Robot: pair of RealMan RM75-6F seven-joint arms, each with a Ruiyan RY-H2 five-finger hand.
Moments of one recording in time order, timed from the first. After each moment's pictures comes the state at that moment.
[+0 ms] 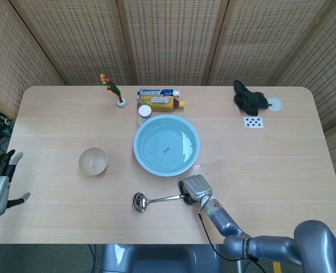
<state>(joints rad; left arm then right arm) -0.12 -1.14 -0.07 -1.71 1.38 1.44 0.23 0.80 -1.77 0.07 -1.39 -0.81 0.83 -0.46</state>
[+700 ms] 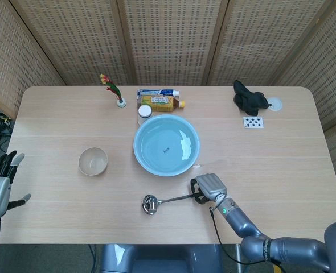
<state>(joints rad) -0.12 -1.13 -0.06 -1.72 1.40 1.45 0.23 0.76 -1.56 0.08 -1.60 -0.83 0.83 -0.38</state>
